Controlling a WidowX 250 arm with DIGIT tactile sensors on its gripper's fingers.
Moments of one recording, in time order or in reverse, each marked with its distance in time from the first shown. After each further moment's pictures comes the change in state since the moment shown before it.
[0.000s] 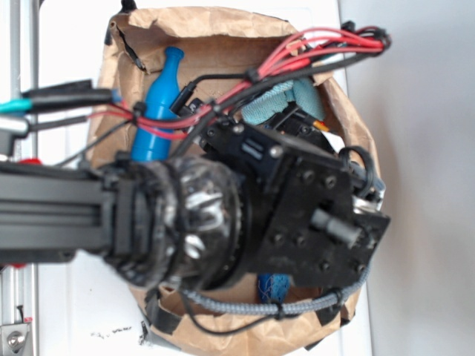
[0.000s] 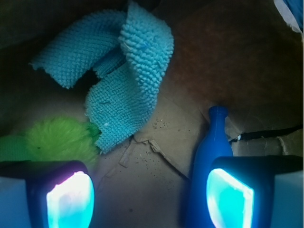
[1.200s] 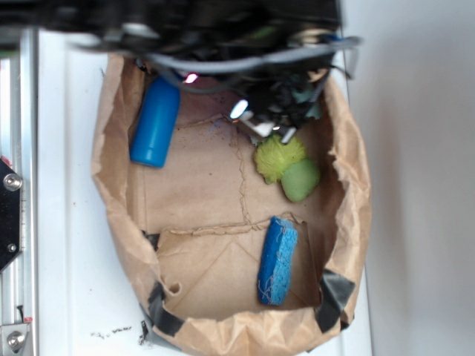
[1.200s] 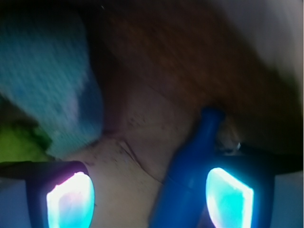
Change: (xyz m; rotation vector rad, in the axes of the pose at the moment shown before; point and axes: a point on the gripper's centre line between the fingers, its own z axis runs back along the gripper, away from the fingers) arm 0.028 0.049 -0.025 -0.217 0.260 -0.079
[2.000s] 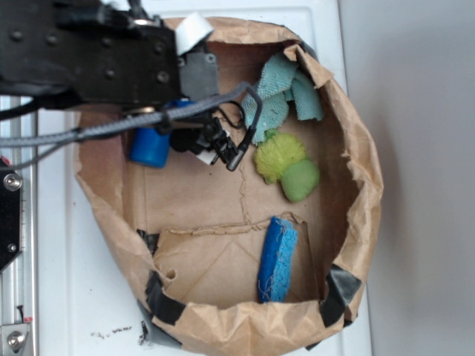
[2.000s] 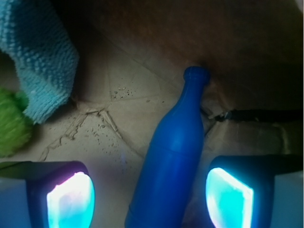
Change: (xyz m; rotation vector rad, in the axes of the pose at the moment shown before) arm -0.031 0.008 -0.007 -0.037 -0.140 -0.003
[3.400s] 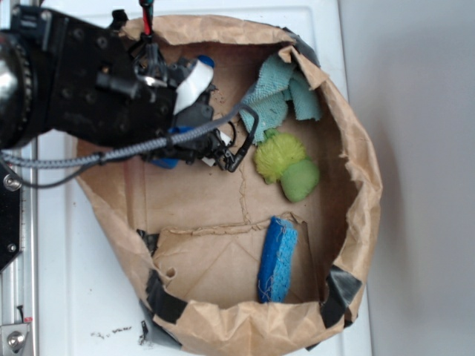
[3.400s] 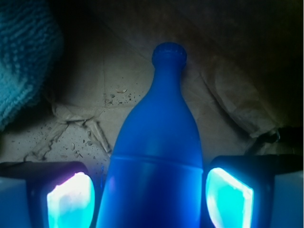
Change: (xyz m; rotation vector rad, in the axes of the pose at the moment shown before) arm -0.004 0.007 -0.040 0.024 -0.145 -0.037
